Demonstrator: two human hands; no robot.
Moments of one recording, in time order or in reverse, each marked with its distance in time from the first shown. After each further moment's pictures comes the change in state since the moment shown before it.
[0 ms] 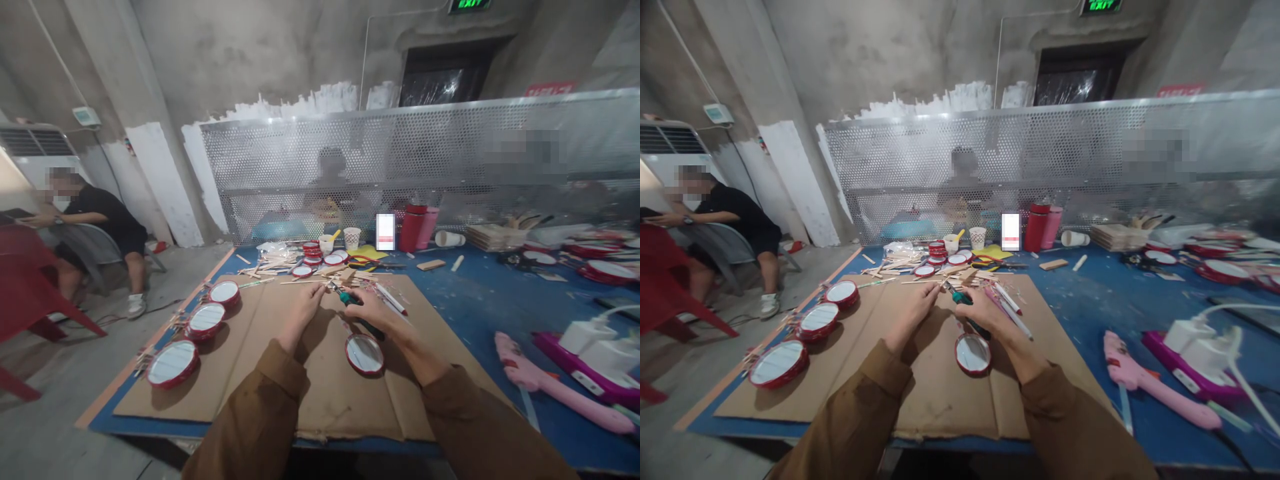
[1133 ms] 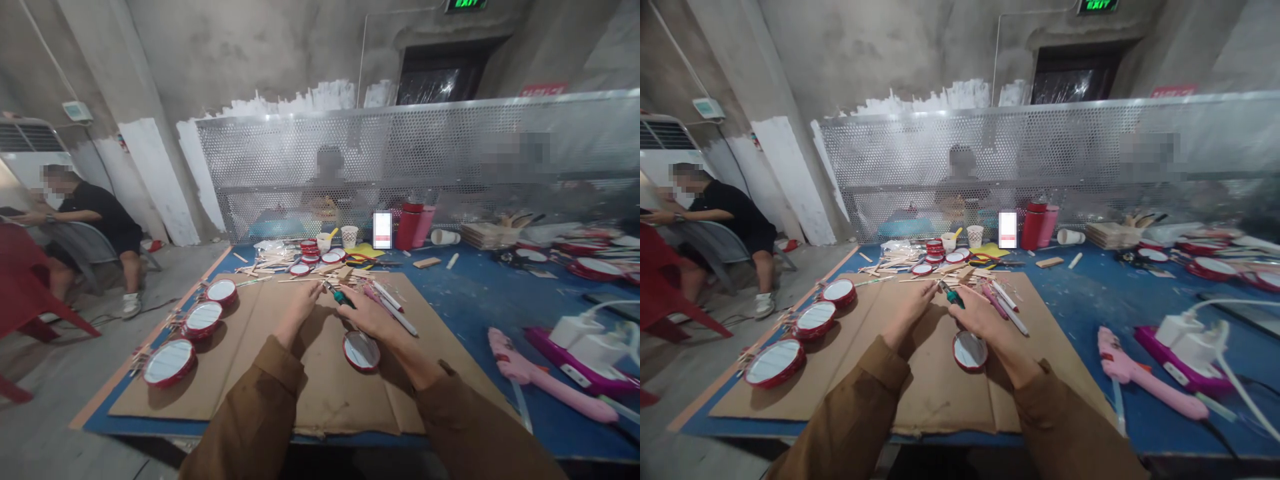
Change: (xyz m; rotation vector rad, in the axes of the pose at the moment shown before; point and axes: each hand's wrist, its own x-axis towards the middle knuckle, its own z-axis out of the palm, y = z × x) left_hand 0.004 -0.009 -0.004 0.099 -0.047 0.042; right_hand -0.003 0.002 0.010 -0.374 0.115 -0.118
